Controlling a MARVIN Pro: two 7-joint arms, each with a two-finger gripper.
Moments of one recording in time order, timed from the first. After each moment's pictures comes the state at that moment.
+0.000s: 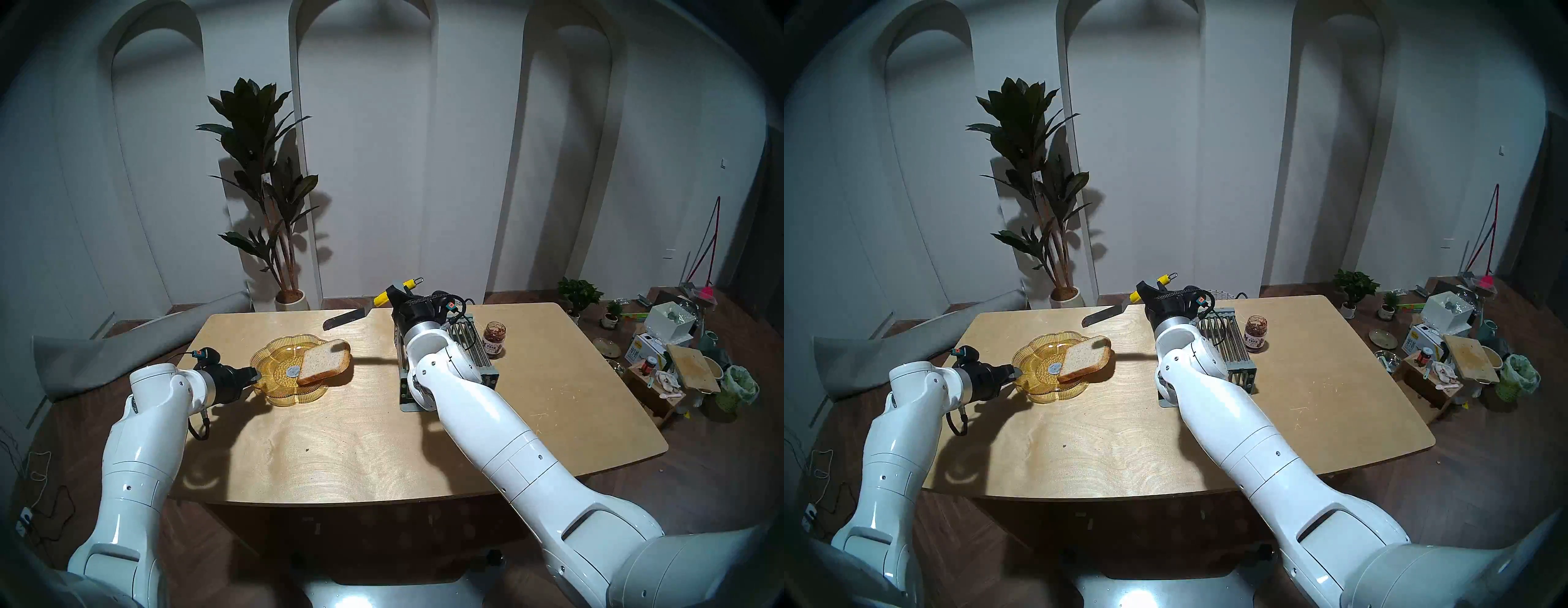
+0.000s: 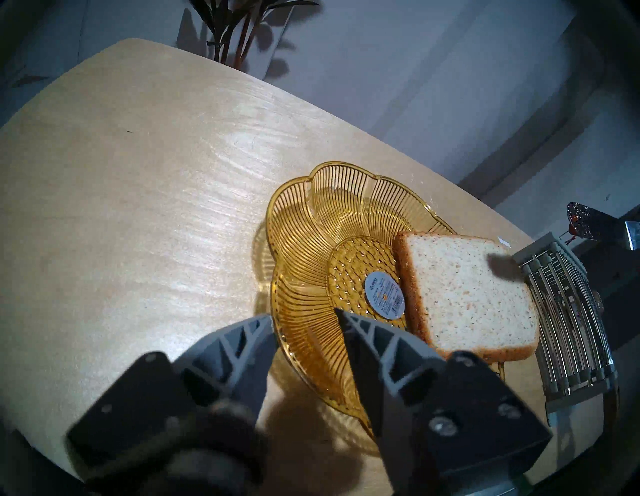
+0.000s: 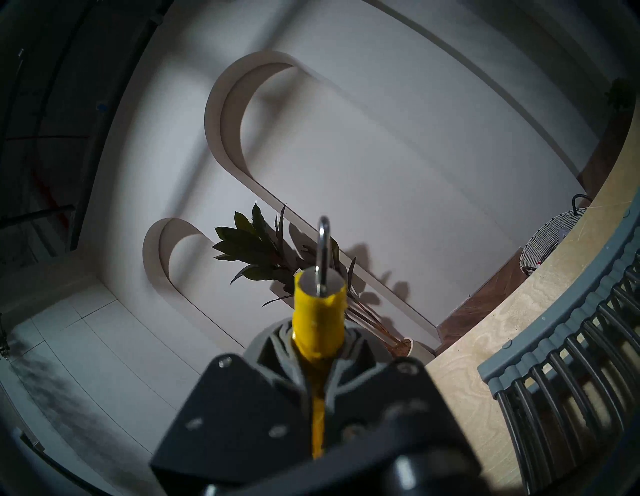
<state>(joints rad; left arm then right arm) 1.38 -1.15 -1.75 -1.31 -0.67 0.84 -0.22 -1.13 -1.50 1.02 -1.31 1.16 -0.22 -0.12</state>
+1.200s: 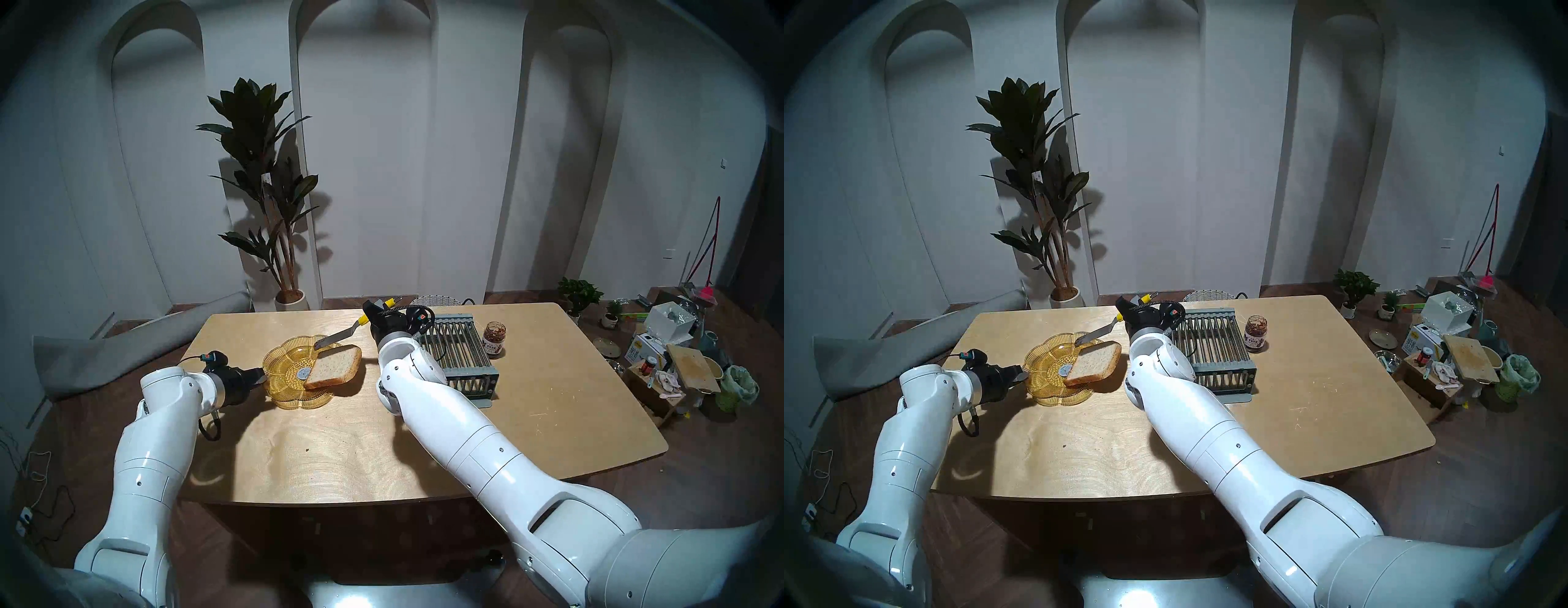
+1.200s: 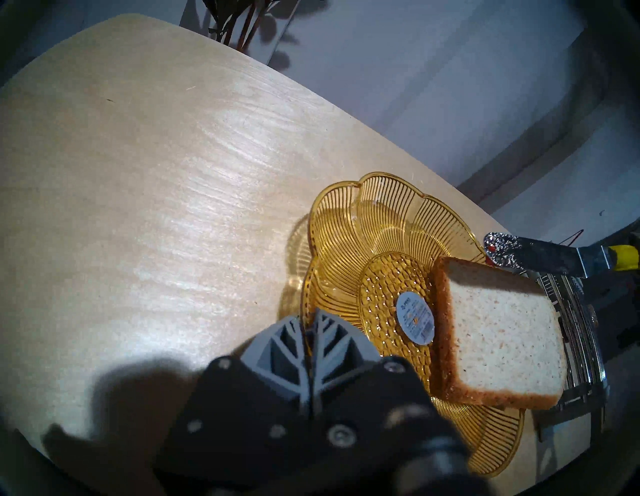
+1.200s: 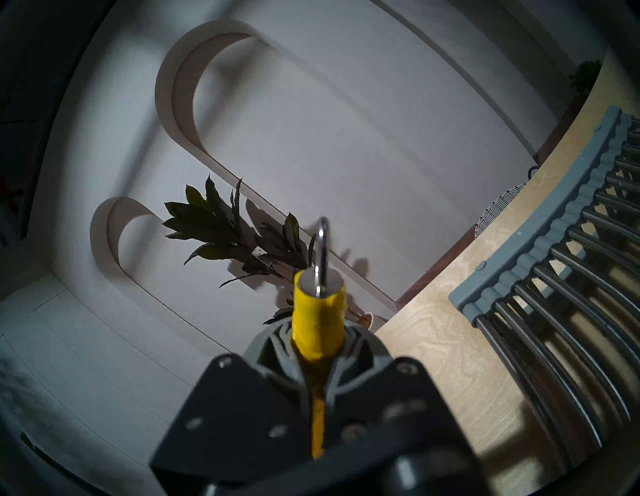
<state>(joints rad) 1.33 -1.19 -1.75 -1.23 -0.70 0.80 -0.21 -1.05 -1.62 0.95 -1.10 1.13 -0.27 -0.25</state>
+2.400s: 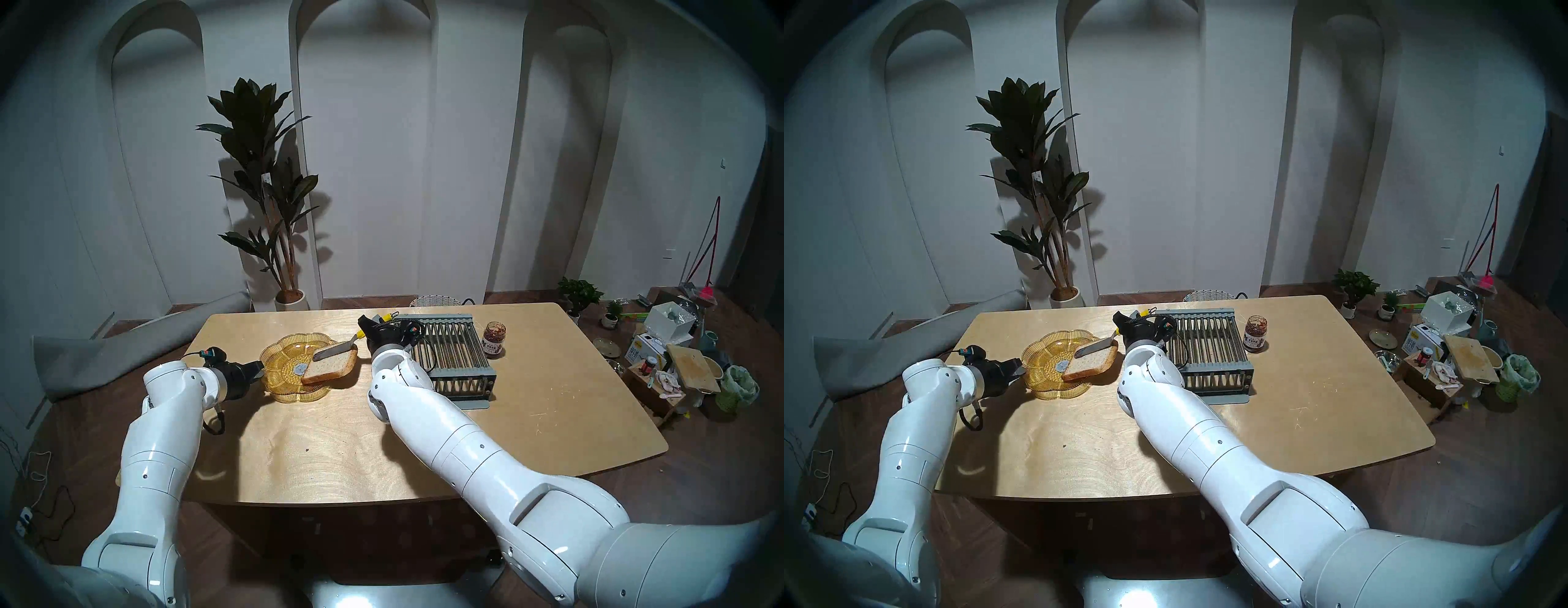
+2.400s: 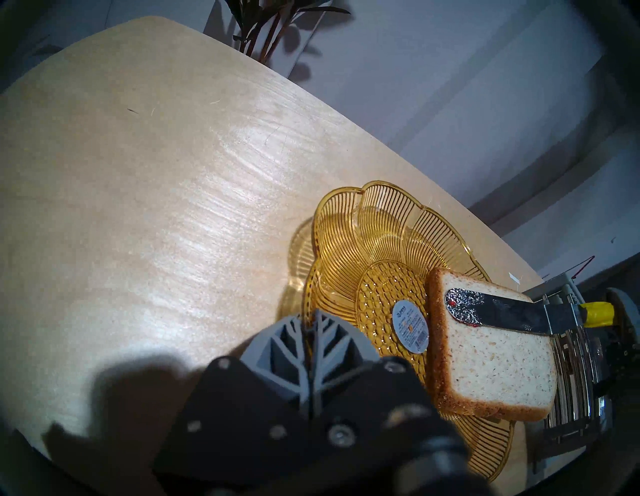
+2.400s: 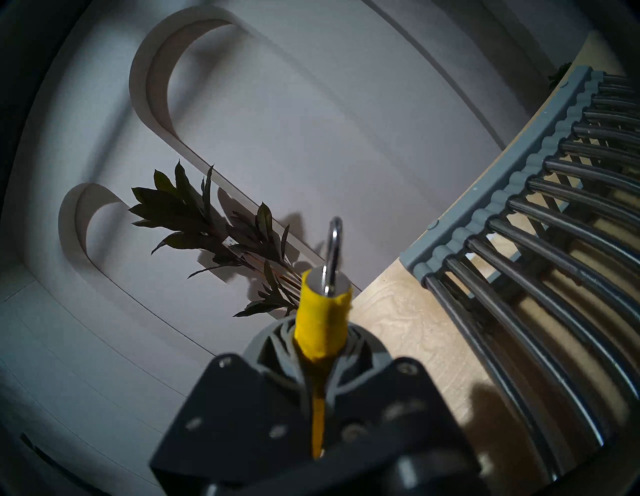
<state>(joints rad) 1.30 -1.22 -1.77 -1.21 -0.72 0.80 -0.12 -1.00 -1.69 0.93 -0.89 1.11 -0.33 -0.23</state>
